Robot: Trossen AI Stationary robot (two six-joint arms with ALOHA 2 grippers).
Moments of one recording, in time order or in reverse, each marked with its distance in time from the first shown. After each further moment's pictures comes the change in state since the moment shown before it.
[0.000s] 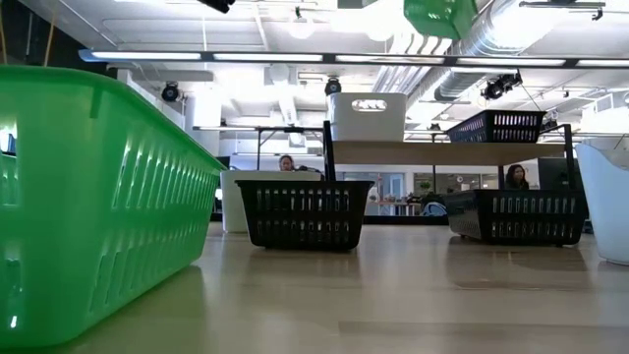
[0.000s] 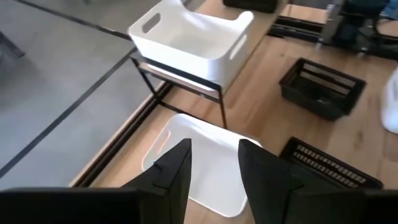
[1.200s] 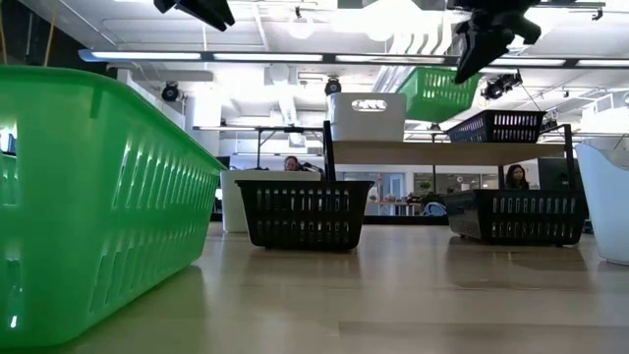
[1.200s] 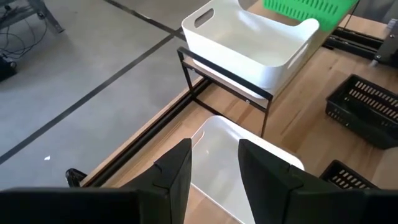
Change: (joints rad) left arm 0.163 0.001 0.000 0.000 0.001 -0.027; right arm -0.416 -0.351 -0.710 0.515 -0.665 -0.816
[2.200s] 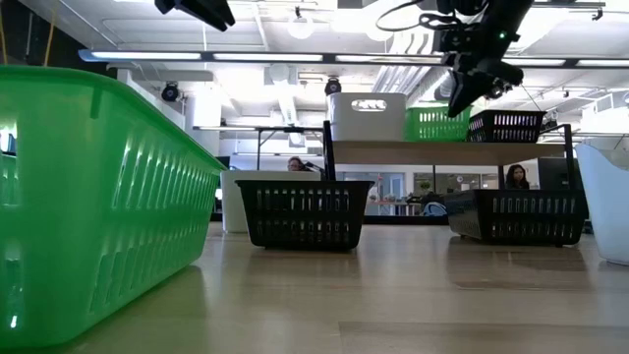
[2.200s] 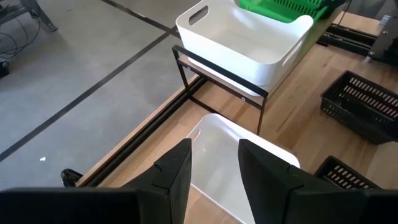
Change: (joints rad) left arm 0.000 0.000 0.000 -0.001 0.023 0.008; right arm -0.097 0.094 -0.097 0.115 0.022 -0.120
